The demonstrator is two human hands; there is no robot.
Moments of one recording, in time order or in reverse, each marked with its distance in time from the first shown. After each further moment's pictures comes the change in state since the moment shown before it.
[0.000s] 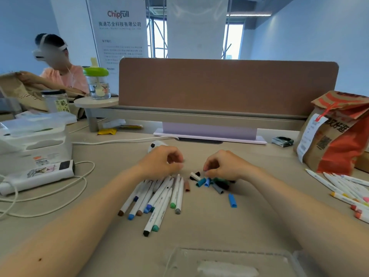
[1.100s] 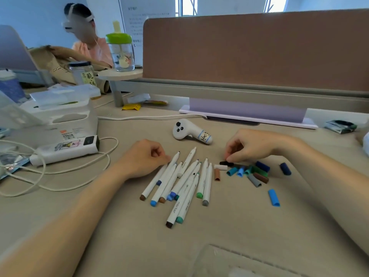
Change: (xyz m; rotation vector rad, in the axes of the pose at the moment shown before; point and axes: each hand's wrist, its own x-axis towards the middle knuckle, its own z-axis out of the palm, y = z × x) left_hand -0.061 -0.056 -0.025 0.056 0.073 -0.461; right_hand 0.047 -0.013 -0.010 -0.052 -0.354 -0.138
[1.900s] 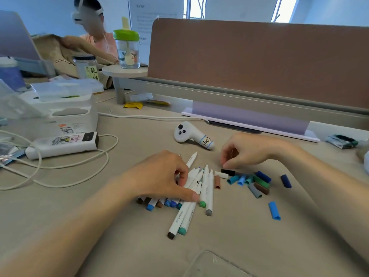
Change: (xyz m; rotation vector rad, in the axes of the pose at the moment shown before) left_hand -0.030 0.047 0.005 0.207 -0.201 0.285; right_hand 0.012 -0.017 -0.011 -0.140 -0.060 -0.059
